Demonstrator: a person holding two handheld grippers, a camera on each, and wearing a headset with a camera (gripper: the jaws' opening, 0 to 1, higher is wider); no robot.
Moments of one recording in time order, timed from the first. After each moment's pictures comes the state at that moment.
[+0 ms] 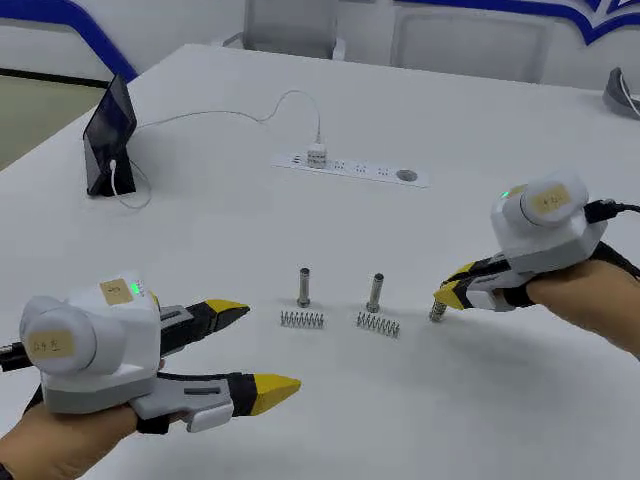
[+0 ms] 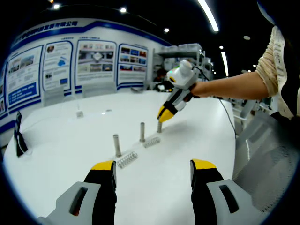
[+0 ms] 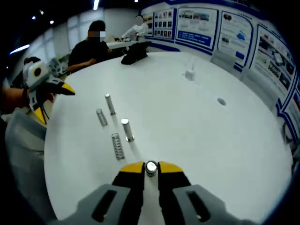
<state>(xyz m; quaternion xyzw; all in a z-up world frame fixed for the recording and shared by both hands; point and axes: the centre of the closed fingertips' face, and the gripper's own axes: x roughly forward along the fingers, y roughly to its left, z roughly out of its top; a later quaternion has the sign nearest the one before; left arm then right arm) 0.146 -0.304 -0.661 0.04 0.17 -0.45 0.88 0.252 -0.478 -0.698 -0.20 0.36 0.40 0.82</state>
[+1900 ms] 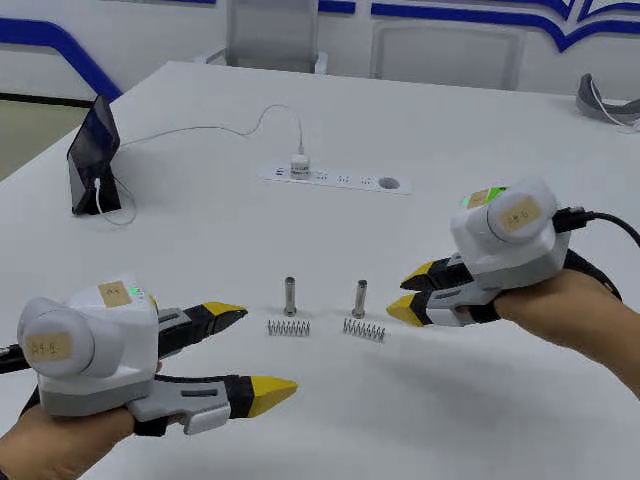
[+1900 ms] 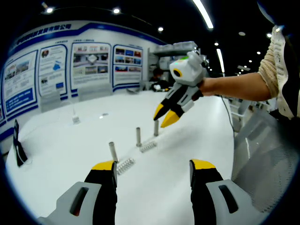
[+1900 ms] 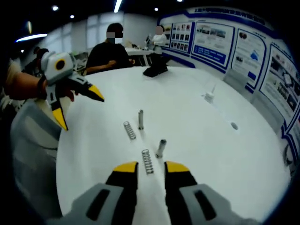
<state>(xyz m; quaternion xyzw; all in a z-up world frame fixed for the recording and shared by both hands) 0.146 -0.315 -0.651 0.06 0.16 -0.46 0.87 0.218 -0.431 -0.670 -0.22 0.30 0.46 0.81</state>
